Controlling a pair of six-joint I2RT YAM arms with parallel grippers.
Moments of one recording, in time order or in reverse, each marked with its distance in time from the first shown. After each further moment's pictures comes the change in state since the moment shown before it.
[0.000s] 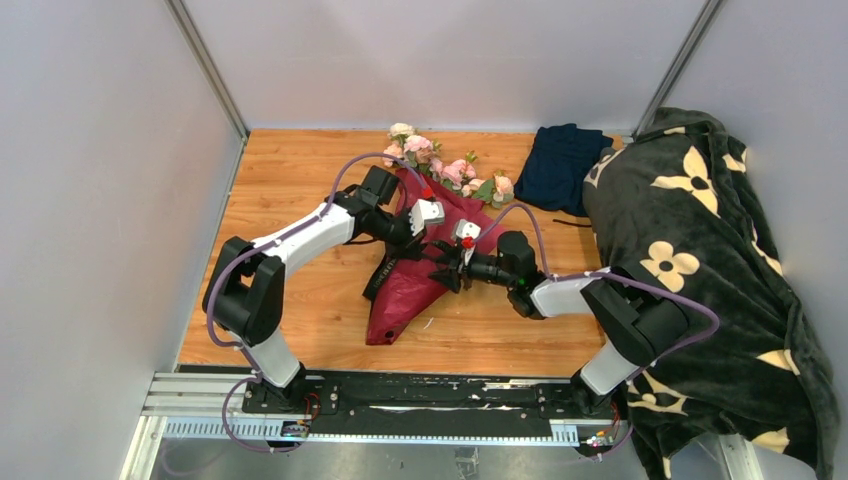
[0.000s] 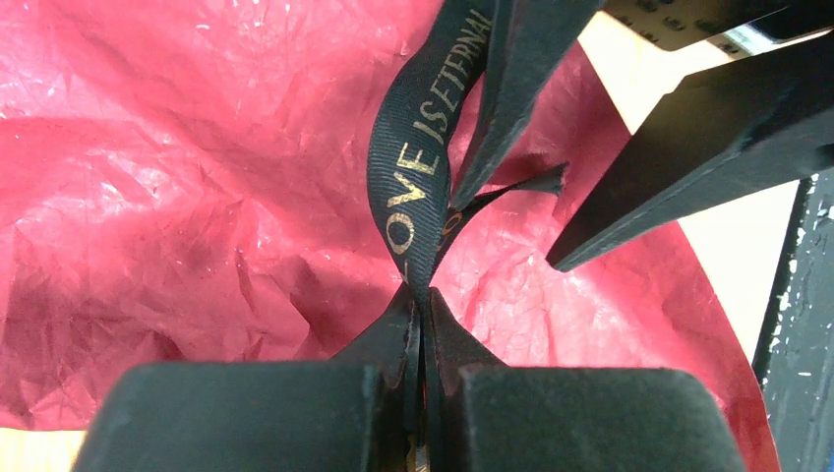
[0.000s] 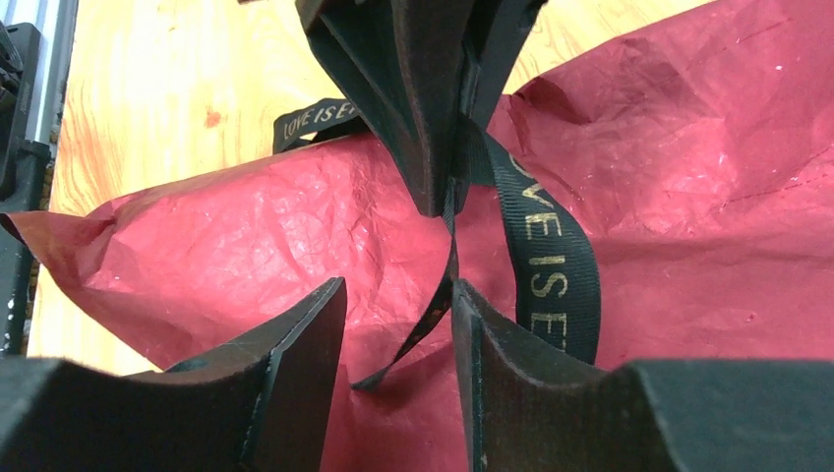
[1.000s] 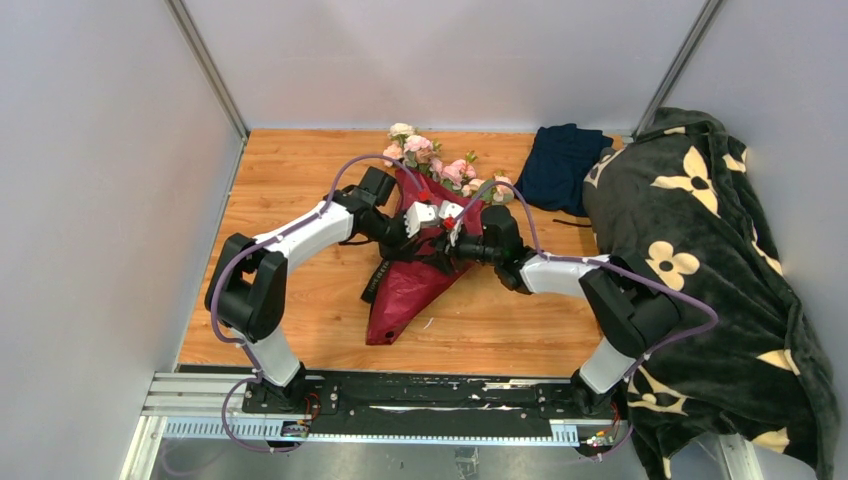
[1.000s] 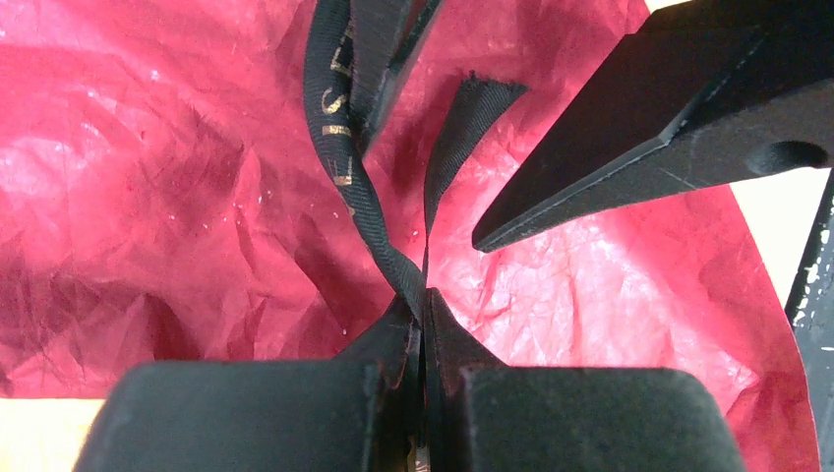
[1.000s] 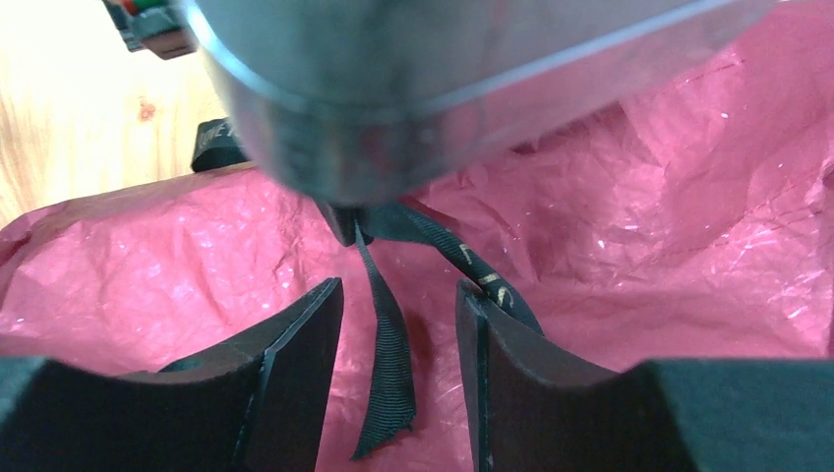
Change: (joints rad) left arm 0.020 0.017 0.001 -0.048 -0.025 0.047; right arm -0.010 0.054 0.237 -0.332 0.017 -0.114
